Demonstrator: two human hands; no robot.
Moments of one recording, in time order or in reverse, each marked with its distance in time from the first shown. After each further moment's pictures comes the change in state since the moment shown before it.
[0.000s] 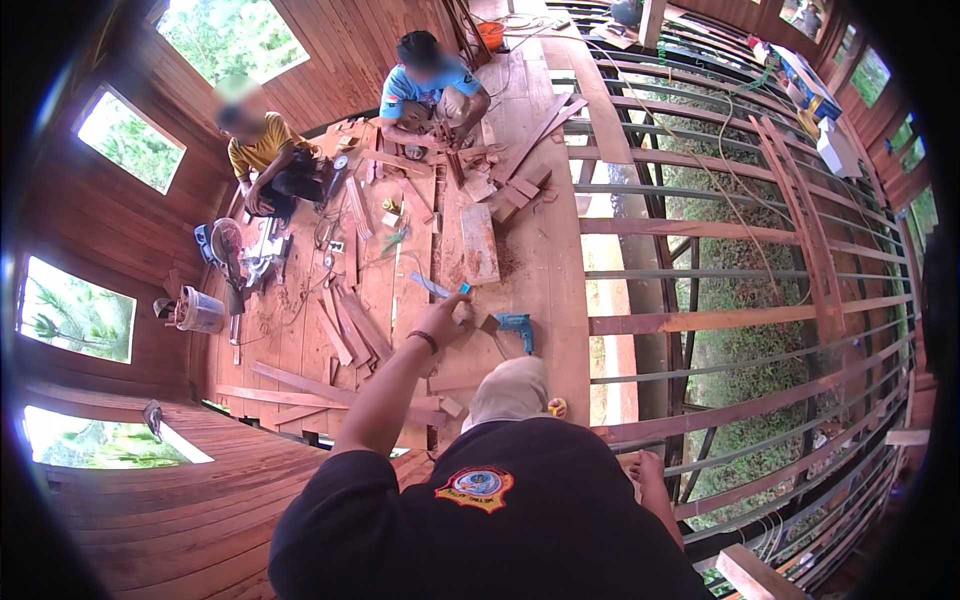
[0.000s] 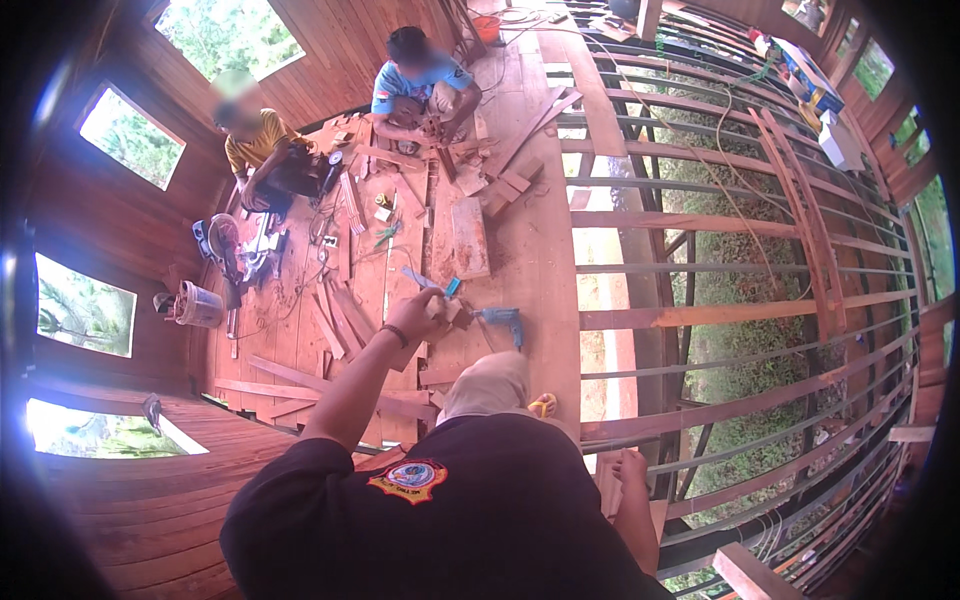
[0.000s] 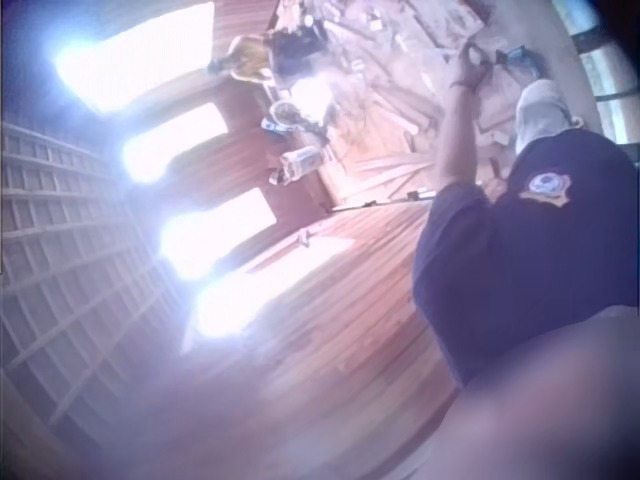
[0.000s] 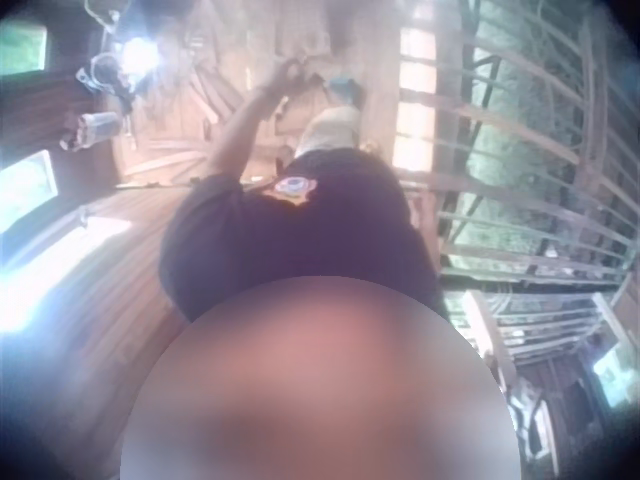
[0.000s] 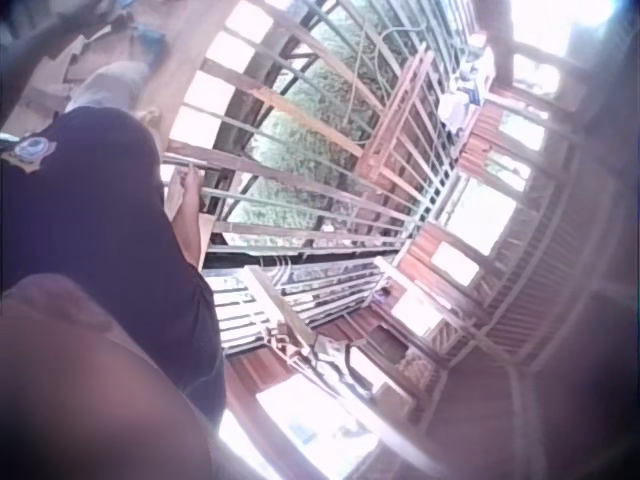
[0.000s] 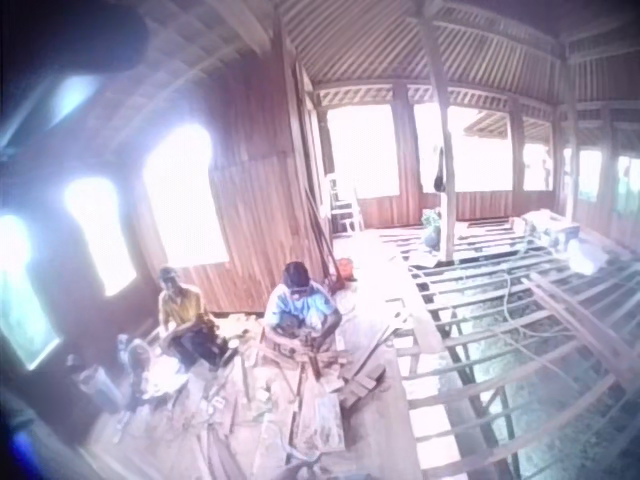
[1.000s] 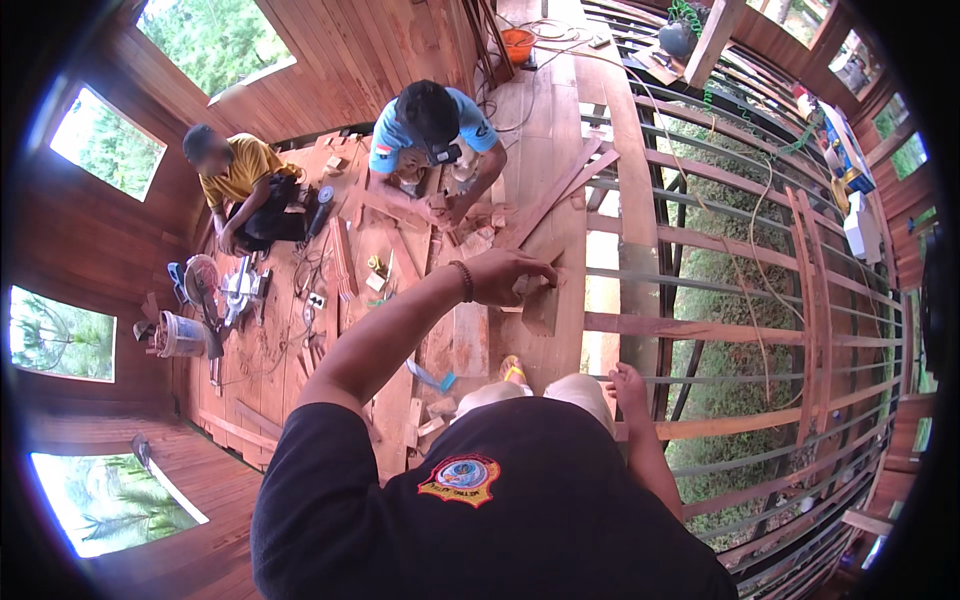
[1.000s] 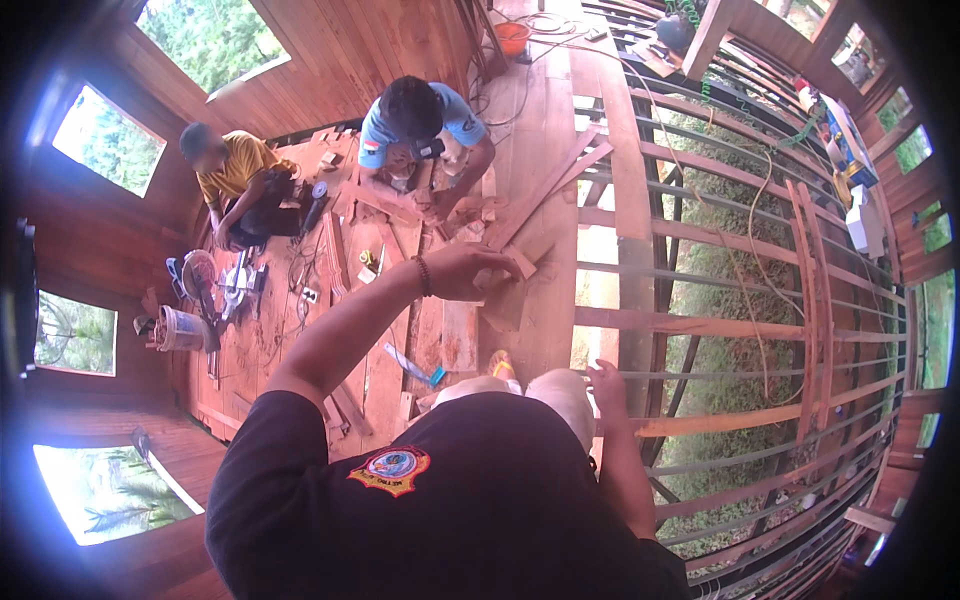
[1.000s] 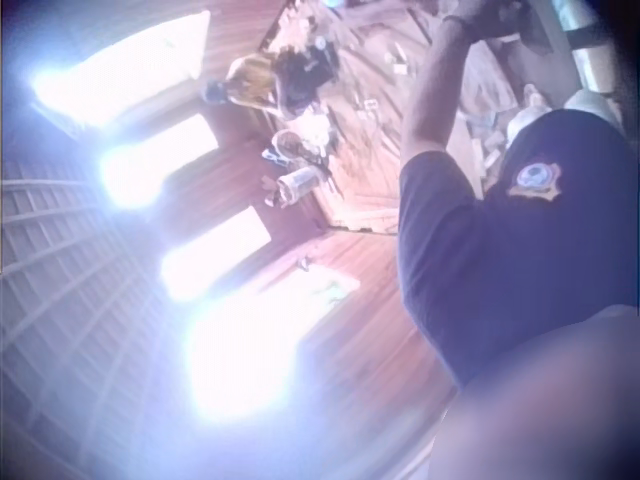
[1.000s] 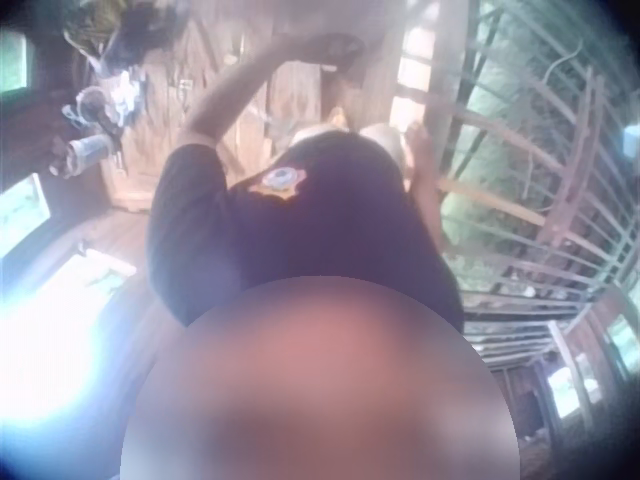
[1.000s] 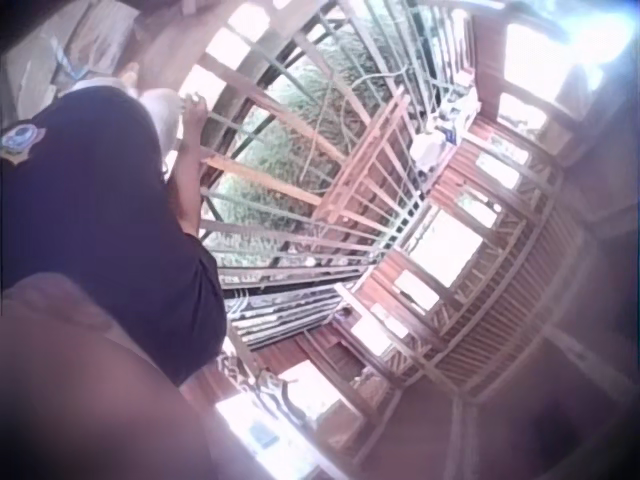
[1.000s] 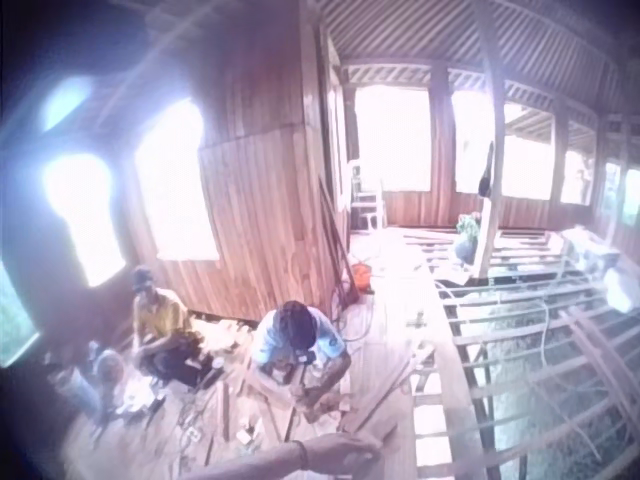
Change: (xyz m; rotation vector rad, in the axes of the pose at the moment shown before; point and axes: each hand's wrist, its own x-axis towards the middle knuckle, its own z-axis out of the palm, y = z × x) left_hand 0.516 0.086 -0.224 -0.194 -0.219 0.857; right_hand 0.145 -0.610 0.332 -0.176 -0.279 -0.599
